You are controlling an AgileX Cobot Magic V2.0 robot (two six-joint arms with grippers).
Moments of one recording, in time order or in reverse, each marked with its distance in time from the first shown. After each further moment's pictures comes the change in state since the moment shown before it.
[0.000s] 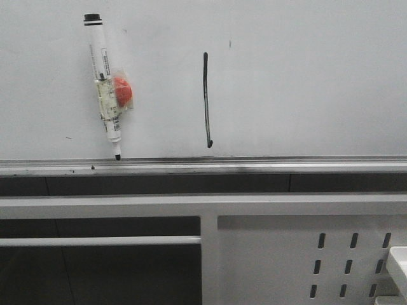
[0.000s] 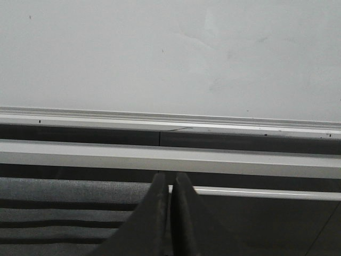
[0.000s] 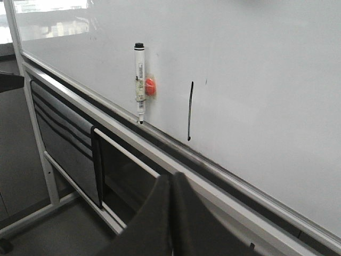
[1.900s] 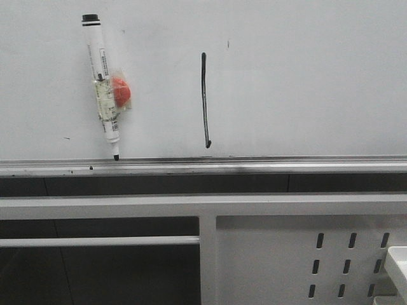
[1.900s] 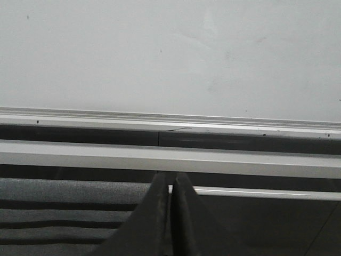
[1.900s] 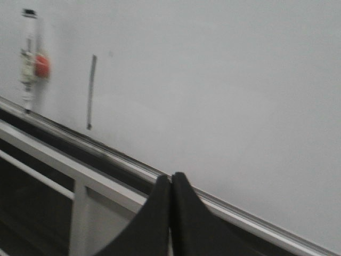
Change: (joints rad) left arm 0.000 0.000 0.000 0.004 0.002 -0.002; right arm -0.198 0.000 0.371 -0.469 -0.482 0.323
